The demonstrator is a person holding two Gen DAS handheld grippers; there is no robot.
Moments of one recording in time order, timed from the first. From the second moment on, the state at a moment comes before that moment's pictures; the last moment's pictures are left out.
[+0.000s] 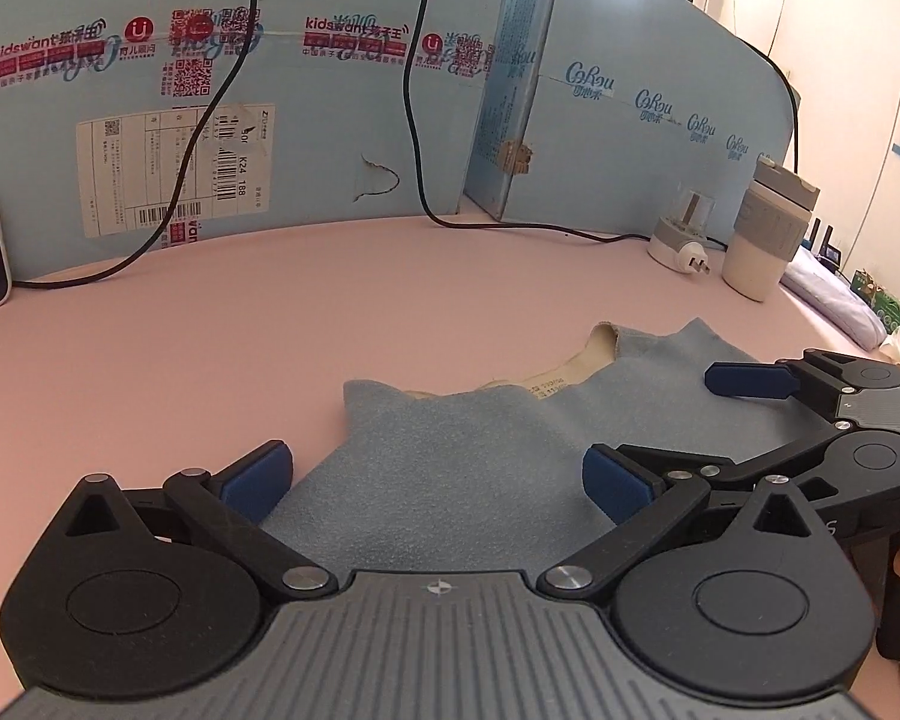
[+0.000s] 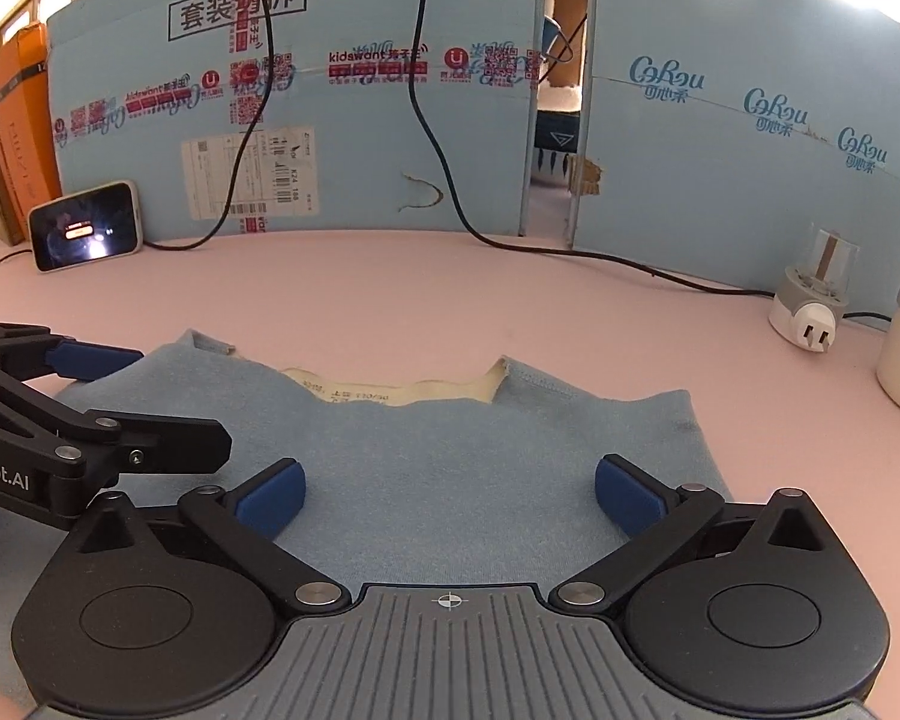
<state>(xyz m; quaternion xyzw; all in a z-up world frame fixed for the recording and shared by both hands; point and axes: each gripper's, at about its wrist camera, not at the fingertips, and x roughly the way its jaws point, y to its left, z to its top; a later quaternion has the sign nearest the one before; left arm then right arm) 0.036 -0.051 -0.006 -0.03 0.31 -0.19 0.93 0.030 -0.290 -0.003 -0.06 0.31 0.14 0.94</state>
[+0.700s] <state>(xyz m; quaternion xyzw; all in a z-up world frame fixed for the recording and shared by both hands) 0.037 -0.051 -0.004 -0.03 0.31 -0.19 0.93 0.033 -0.289 -0.003 -0.06 0.31 0.14 0.94</state>
